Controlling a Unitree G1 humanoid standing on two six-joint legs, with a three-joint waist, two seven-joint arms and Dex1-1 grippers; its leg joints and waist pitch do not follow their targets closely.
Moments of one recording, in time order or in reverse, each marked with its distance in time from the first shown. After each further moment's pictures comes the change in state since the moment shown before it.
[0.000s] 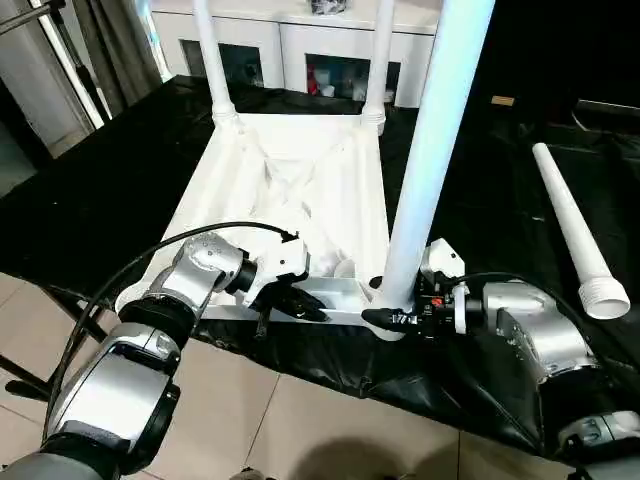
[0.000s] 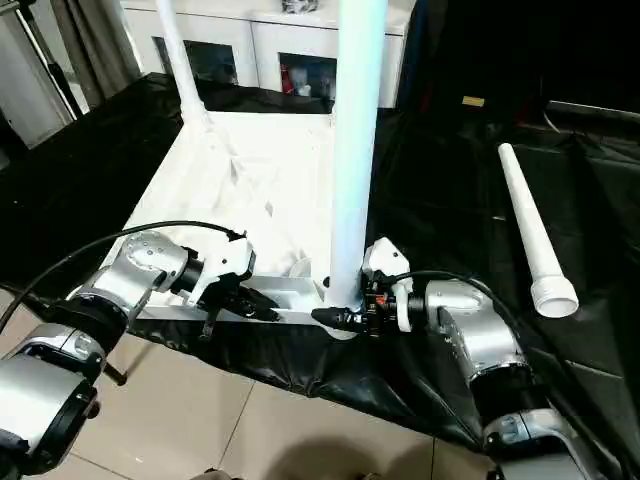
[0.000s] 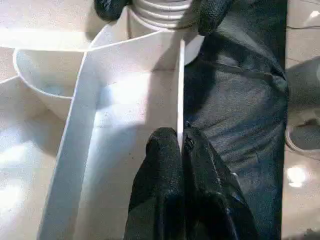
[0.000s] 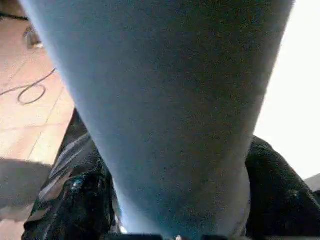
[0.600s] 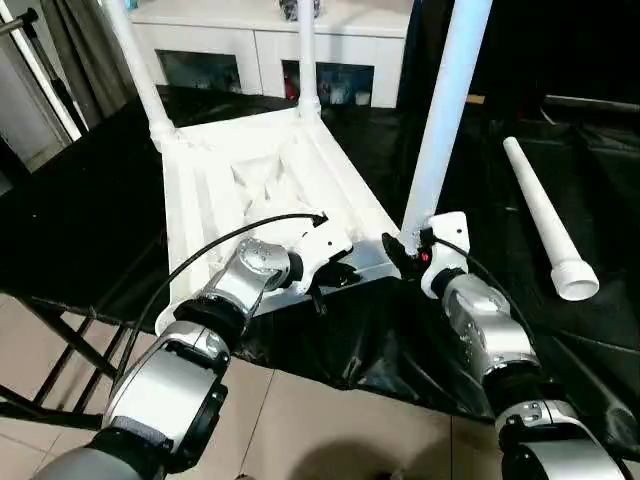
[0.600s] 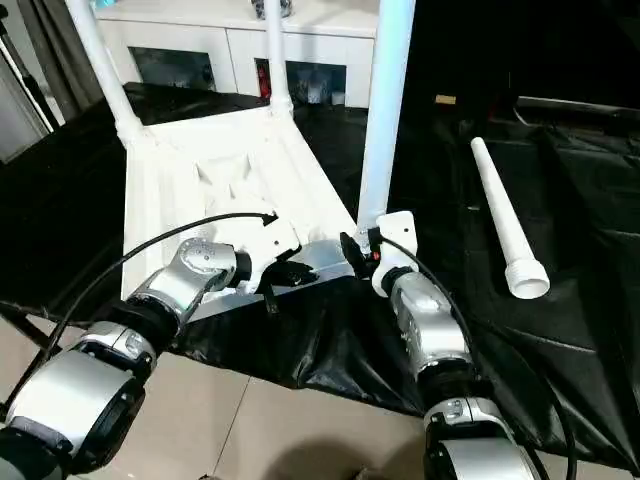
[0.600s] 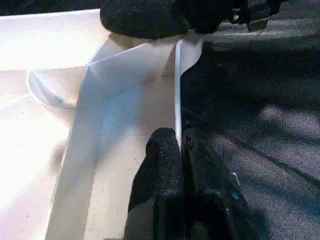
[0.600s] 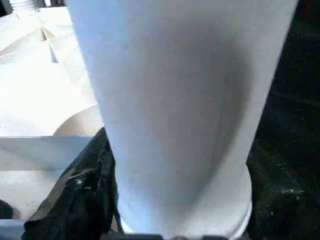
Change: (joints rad) left arm -0.040 -0.176 0.030 0.038 0.041 0.123 0.454; right arm -0.104 0.231 -0.172 0.236 -0.102 -0.163 -0.774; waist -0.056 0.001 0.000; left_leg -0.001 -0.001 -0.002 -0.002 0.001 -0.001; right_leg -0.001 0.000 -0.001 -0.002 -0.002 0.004
